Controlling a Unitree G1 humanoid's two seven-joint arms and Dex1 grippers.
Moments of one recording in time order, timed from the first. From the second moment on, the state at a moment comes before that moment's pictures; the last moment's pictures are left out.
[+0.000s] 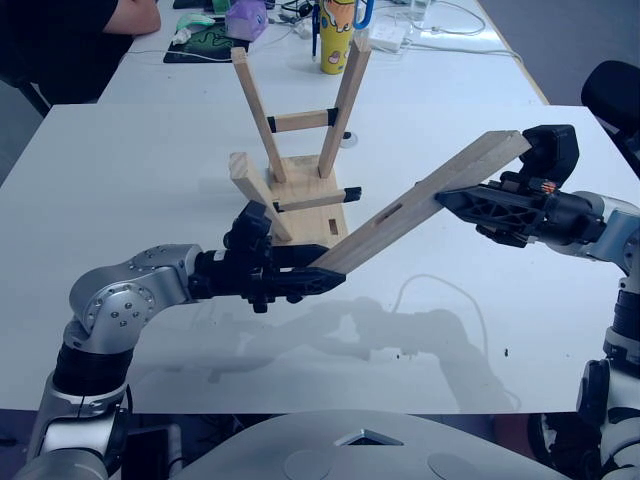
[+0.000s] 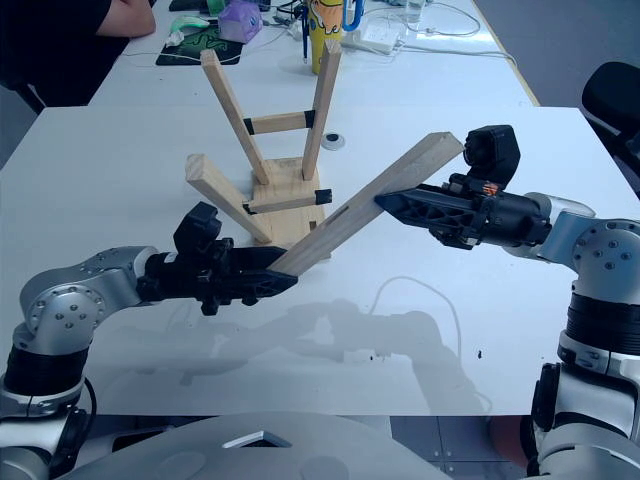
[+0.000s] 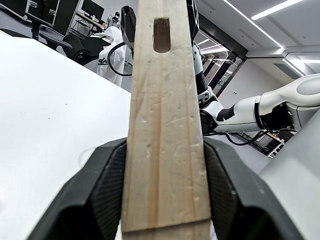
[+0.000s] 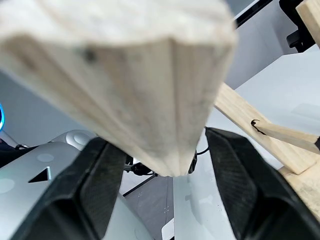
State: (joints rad) left arm -0.19 0.60 -0.06 -0.44 -1.13 0.91 -0.88; right arm -0.39 -0.76 -0.26 -0.11 1.30 1.22 1.08
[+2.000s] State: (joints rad) left arm -0.14 0.35 -0.46 -0.11 0.09 0.33 -0.43; right arm -0.45 -0.96 -0.15 0.23 0.79 0.96 1.38
